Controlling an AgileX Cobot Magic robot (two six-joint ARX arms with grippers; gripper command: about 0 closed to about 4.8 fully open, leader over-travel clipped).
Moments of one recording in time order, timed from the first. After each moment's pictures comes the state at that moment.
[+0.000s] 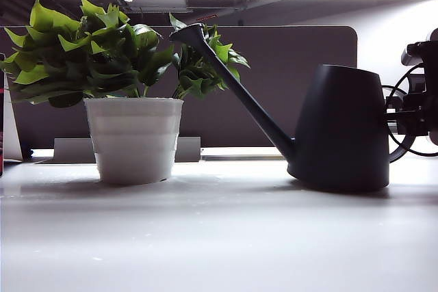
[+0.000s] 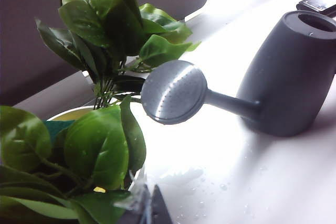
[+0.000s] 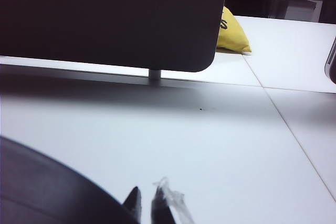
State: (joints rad) left arm -0.44 1.09 0.94 -0.15 0.15 0.24; right arm 0.00 1.89 0.60 1.31 -0.08 -0.05
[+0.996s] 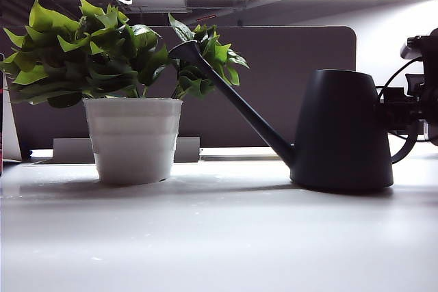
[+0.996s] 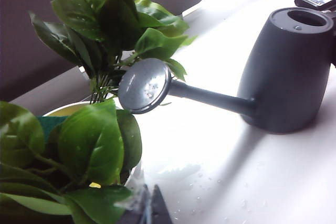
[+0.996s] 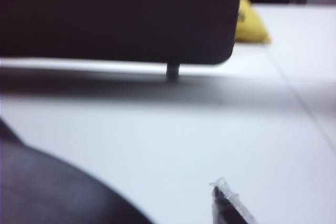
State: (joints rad) left arm -0.44 1.09 0.94 -0.17 0.15 0.24; right arm 0.00 1.82 0.61 1.16 -0.15 -0.01
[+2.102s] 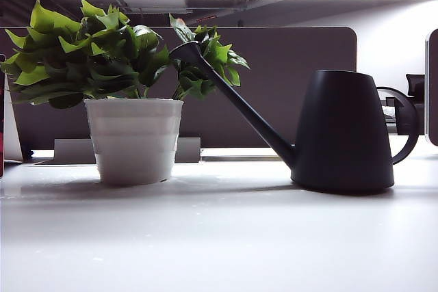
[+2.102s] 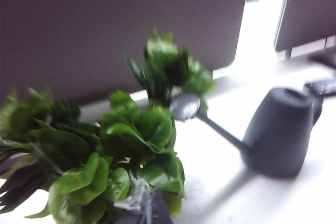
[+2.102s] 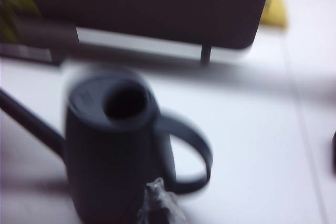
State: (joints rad) left arm -0.44 0.54 0.88 -0.43 0.01 0.04; right arm 0.00 0.75 0.61 -0.05 -0.24 -0.09
